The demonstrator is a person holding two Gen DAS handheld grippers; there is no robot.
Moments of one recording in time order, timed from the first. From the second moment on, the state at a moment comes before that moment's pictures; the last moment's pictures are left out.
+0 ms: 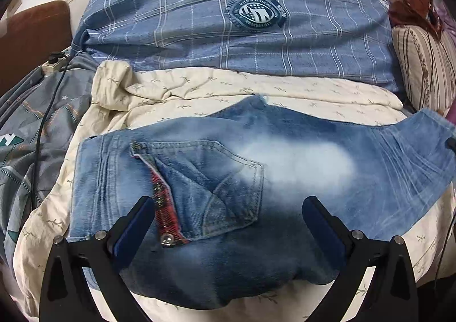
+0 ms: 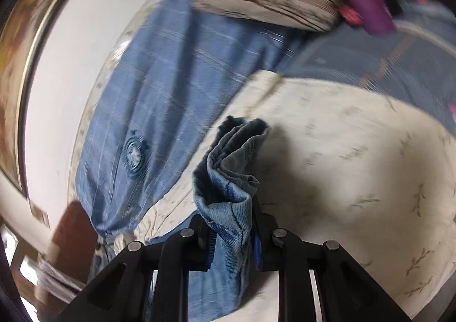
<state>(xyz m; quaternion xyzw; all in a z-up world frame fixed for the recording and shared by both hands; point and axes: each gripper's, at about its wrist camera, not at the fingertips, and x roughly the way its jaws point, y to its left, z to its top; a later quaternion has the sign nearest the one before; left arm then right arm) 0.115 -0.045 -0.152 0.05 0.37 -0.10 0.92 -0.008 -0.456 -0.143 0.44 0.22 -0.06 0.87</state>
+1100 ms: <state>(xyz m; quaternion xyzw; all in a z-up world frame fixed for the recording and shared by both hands) 0.118 -0.013 -0.137 0.00 0.34 -0.07 0.94 0.039 -0.279 -0.141 0.21 0.34 0.09 0.91</state>
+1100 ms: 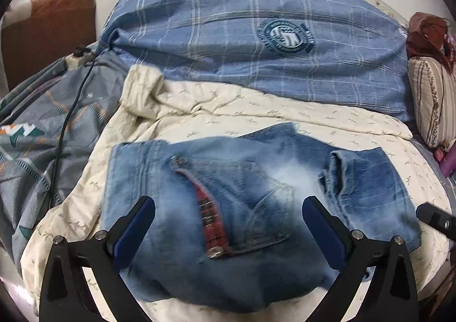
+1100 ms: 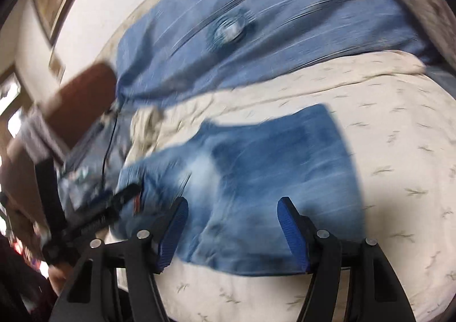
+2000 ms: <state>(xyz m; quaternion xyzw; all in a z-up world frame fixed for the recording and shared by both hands) 0.200 -0.130 -0.189 0.06 0.44 -0.09 0.89 0.066 -0.288 -0.185 0.18 0.44 0.05 0.88</state>
